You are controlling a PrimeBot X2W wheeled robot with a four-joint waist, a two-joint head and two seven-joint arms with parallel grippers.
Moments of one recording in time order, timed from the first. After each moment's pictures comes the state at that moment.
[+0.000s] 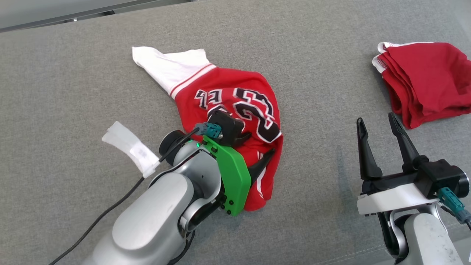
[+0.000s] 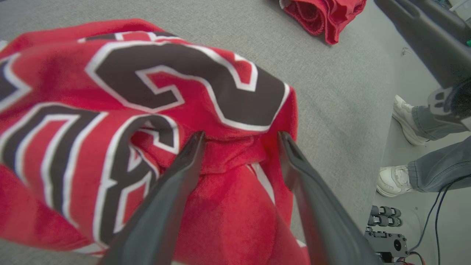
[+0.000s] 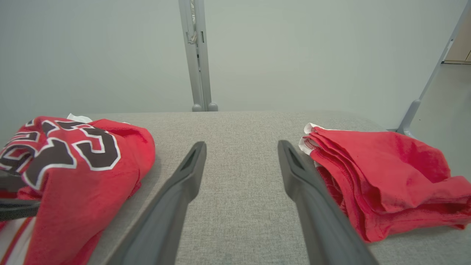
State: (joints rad) left arm -0.62 0.21 -0.82 0.18 -0.68 -0.07 0.42; right arm -0.13 -0.05 0.00 0.02 0.08 0.13 -0.26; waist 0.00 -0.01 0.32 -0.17
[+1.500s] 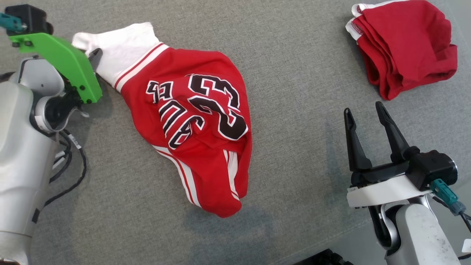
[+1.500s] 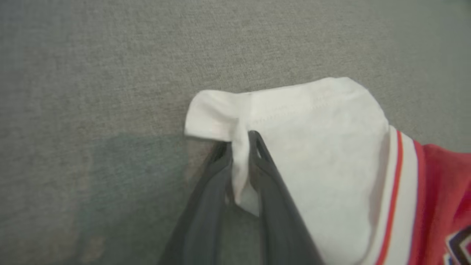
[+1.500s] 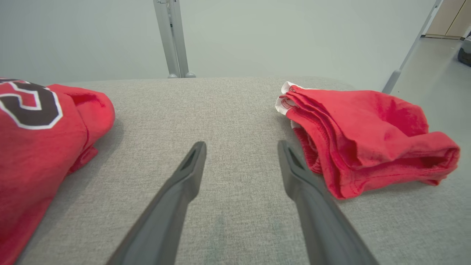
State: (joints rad) left arm -0.94 0.42 -0.48 0.61 -0.88 -0.02 0.51; right arm -0.17 -0.05 0.06 0.01 0.10 0.13 -0.26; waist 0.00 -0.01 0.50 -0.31
